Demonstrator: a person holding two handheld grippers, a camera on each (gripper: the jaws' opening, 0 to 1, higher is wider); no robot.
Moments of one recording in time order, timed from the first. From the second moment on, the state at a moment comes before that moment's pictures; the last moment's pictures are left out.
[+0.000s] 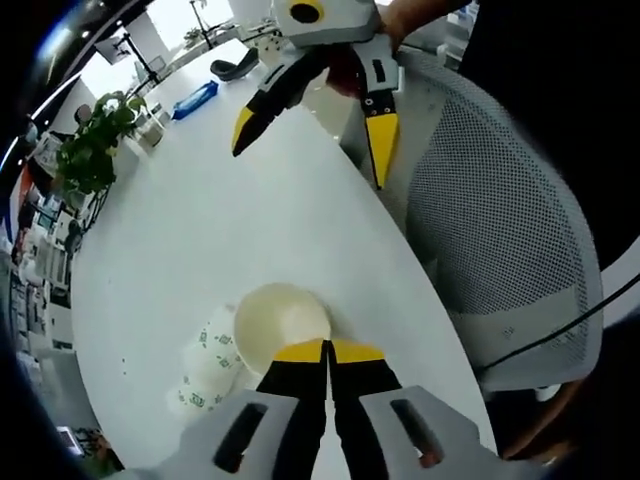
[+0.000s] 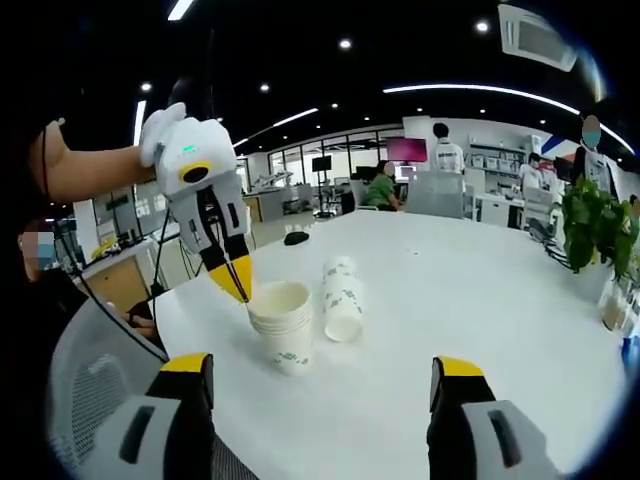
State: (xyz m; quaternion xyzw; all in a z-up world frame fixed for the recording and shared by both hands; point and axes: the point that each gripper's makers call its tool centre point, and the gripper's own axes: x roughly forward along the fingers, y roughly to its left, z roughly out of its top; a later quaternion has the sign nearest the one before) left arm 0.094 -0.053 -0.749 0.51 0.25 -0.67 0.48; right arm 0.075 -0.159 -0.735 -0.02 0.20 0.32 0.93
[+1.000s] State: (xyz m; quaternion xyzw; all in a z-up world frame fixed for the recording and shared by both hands) left arm 0.124 -0.065 -0.704 0.35 0.23 -0.66 0.62; right arm 0.077 -0.162 -0.733 -0.01 0.20 0.31 0.93
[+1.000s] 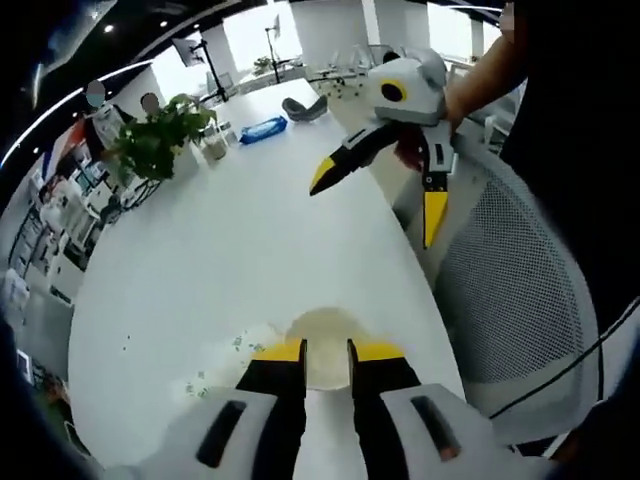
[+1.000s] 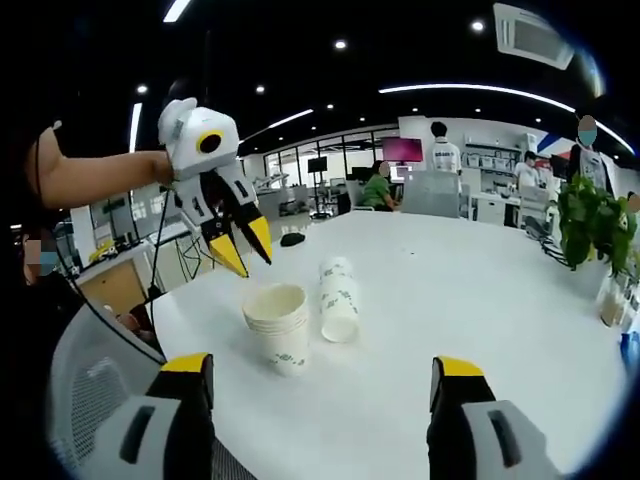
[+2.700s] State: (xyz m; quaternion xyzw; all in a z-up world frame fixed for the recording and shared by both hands) left arm 0.113 0.019 -0.682 0.10 0.19 -0.44 0.87; right arm 0.185 -0.127 -0.755 -0.01 0.25 0.37 0.89
